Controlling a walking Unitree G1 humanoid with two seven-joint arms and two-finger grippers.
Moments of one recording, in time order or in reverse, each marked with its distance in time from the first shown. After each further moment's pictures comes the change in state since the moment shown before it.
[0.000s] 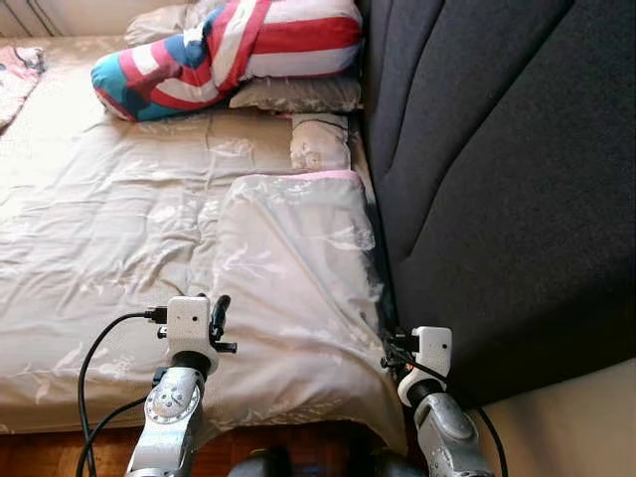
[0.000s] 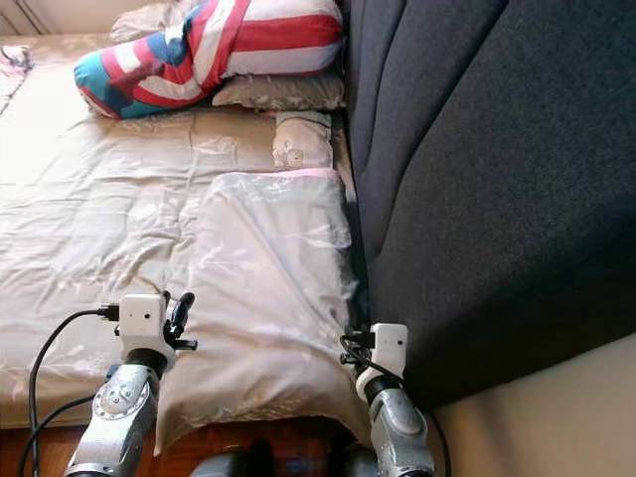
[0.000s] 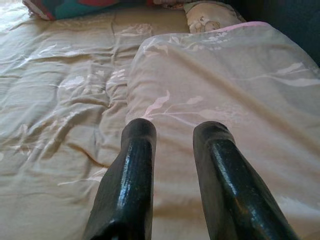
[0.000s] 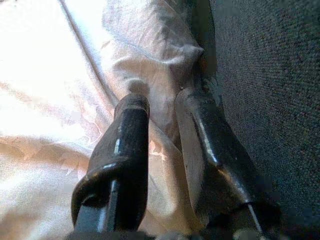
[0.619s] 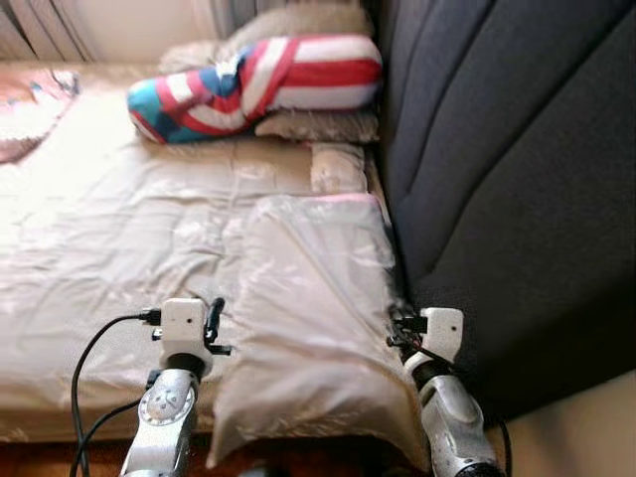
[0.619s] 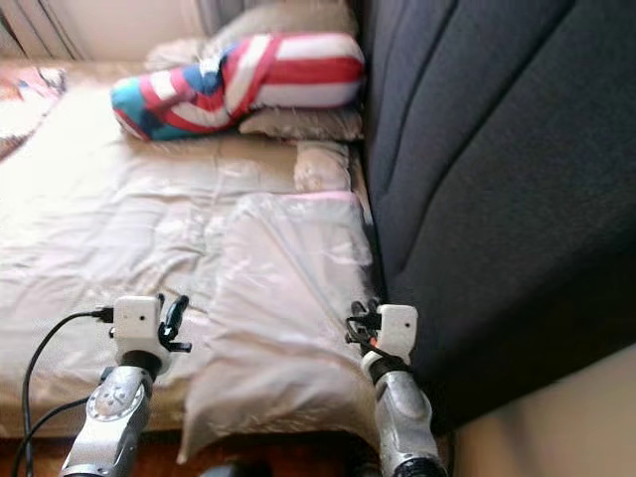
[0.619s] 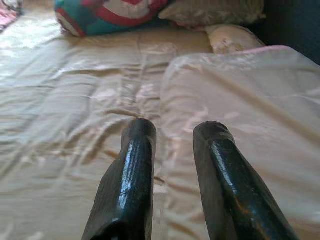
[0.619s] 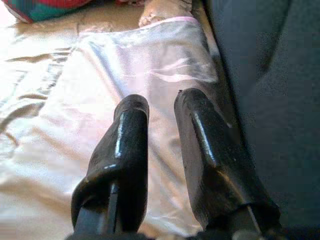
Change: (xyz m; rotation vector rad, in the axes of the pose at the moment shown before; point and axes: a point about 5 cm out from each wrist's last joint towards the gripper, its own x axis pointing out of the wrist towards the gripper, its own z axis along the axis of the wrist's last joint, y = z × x) left arm -0.002 0.006 -0.003 0.012 0.015 0.011; right arm 0.006 0.001 0.027 -0.028 -0.125 0.004
